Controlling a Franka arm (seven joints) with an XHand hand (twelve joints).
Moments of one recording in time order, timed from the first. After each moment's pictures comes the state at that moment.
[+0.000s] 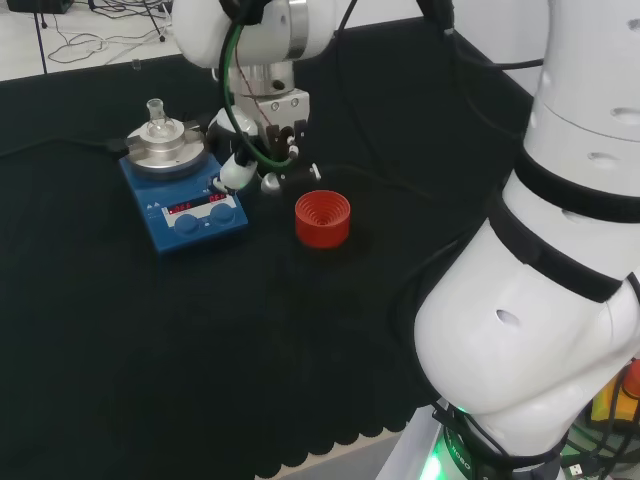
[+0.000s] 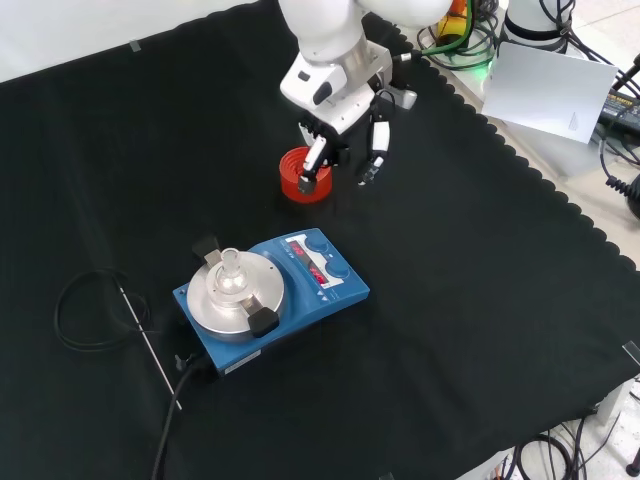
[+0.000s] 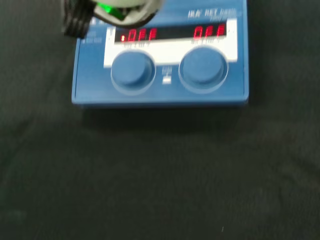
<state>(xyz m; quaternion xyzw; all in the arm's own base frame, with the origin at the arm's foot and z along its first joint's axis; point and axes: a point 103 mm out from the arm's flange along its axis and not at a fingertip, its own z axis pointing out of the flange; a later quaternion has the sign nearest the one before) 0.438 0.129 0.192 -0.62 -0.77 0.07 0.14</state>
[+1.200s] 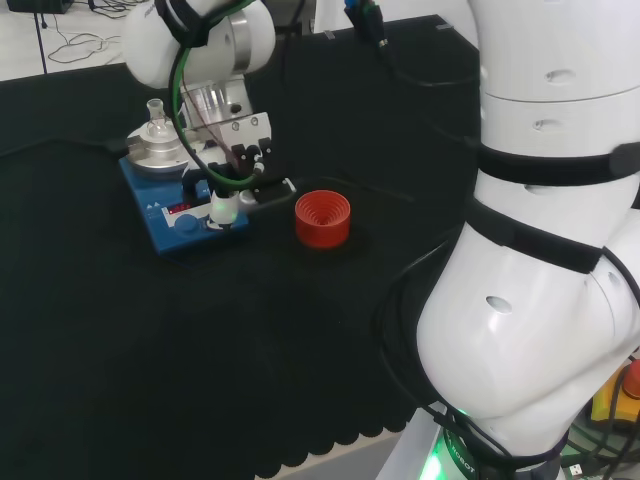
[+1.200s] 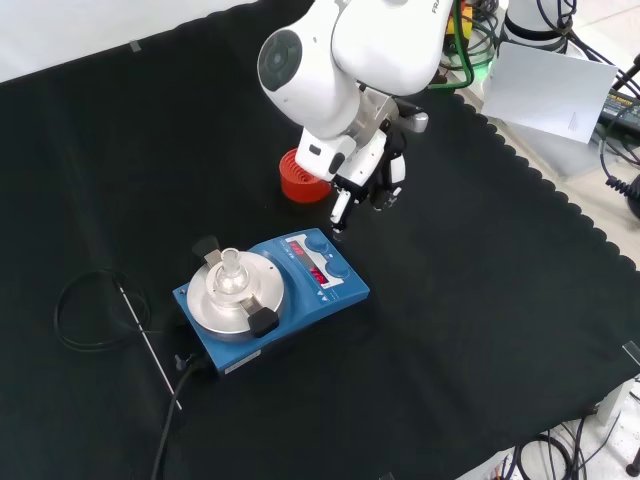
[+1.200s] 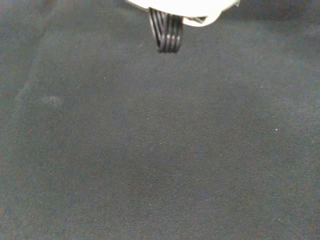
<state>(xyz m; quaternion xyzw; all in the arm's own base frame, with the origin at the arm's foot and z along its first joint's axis) 0.429 0.169 0.156 -0.56 -0.77 0.20 0.22</state>
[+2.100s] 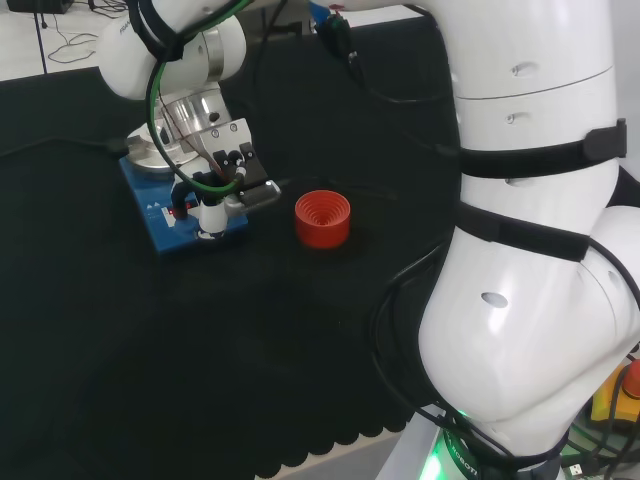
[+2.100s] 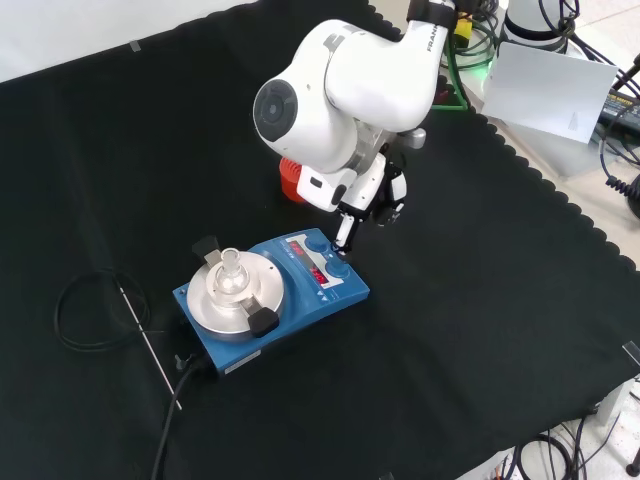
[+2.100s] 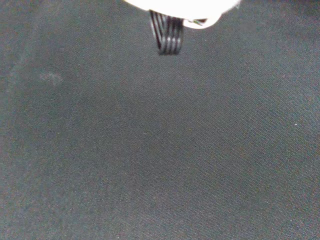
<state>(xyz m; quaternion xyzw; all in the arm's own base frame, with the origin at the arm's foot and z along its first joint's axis) 0.438 0.184 0.139 -0.54 -0.77 0.25 0.23</state>
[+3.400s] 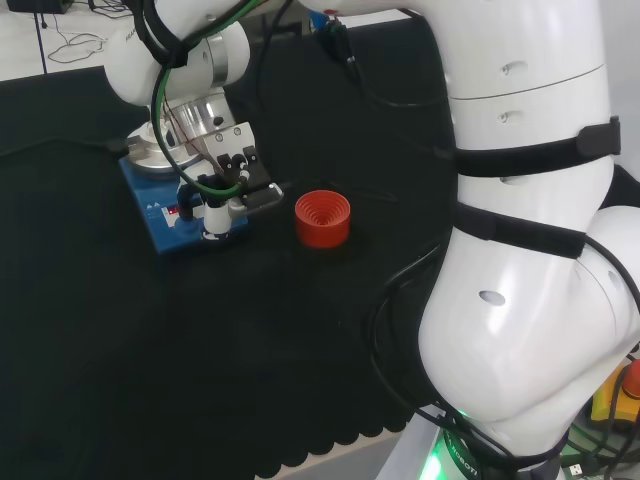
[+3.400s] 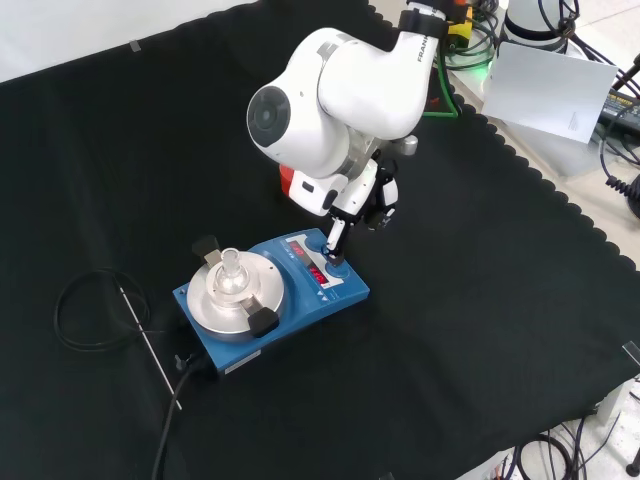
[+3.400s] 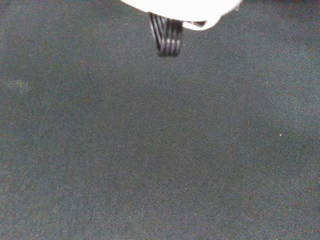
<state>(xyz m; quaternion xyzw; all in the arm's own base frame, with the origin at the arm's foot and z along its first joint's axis) 0.448 0.177 0.126 -0.55 -0.77 0.25 0.22</state>
